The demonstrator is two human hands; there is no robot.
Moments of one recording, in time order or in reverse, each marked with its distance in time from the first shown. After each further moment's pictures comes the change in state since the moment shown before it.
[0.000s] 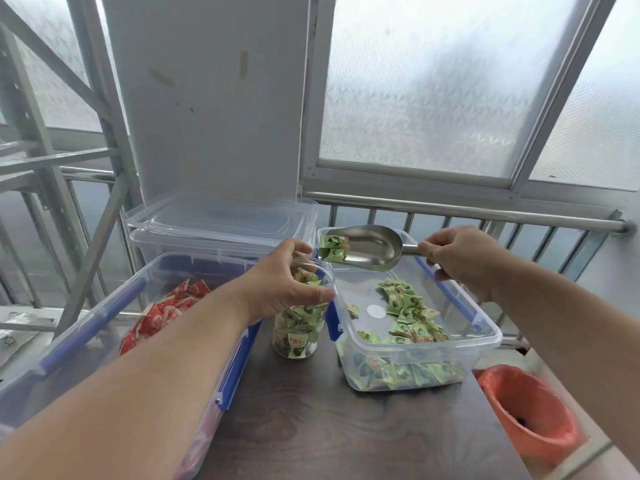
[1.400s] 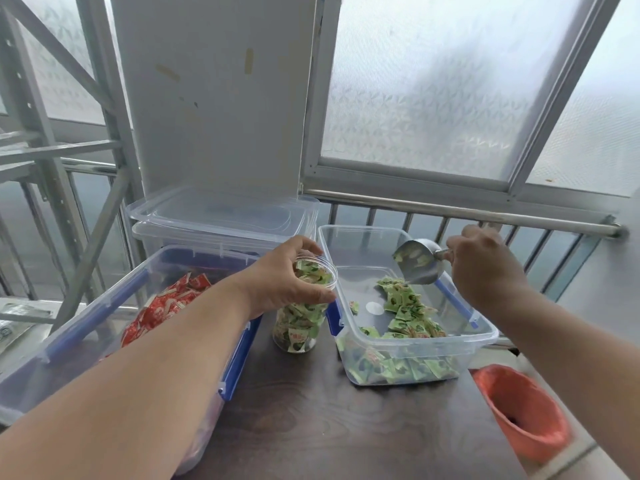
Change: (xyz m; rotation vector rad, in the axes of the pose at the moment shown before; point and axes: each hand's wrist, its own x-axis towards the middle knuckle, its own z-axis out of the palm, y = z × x) left_hand -0.004 0.001 -0.001 -0.067 -0.033 0.026; right_hand 0.006 0.044 0.006 -0.824 0.375 -0.300
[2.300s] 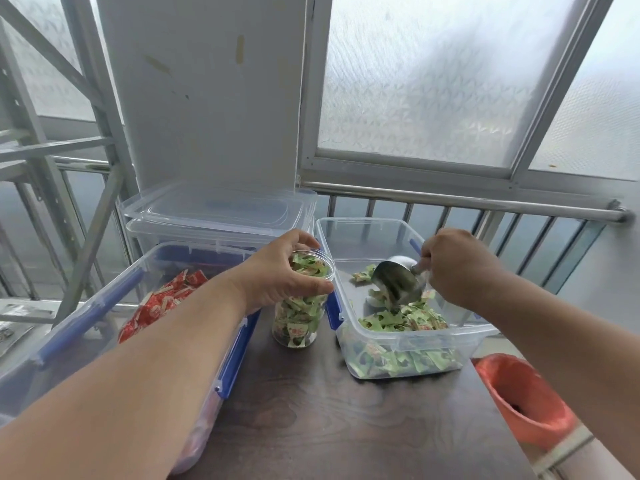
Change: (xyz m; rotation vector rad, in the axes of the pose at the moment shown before) left_hand 0.007 -0.004 0.000 -0.023 -0.011 -0.012; right_hand -0.009 -0.041 -0.029 0.117 -0.278 -0.053
